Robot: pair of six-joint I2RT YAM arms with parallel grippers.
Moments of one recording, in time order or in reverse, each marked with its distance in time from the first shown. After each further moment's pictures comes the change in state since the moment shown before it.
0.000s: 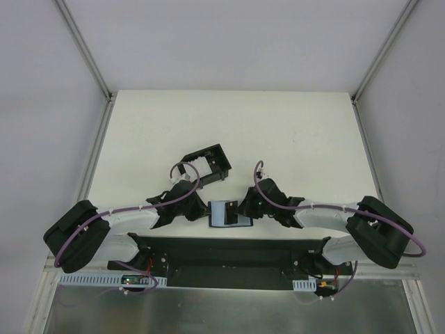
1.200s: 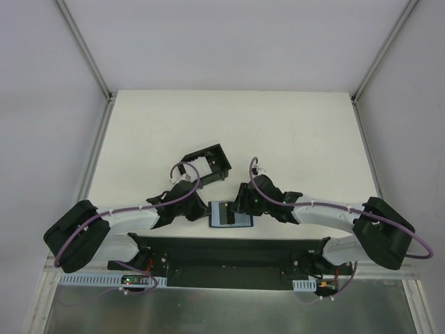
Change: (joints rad) left arm 0.000 0.000 0.000 0.001 0.000 0.000; right arm 0.037 -0.030 0.117 -0.222 0.109 -0.070
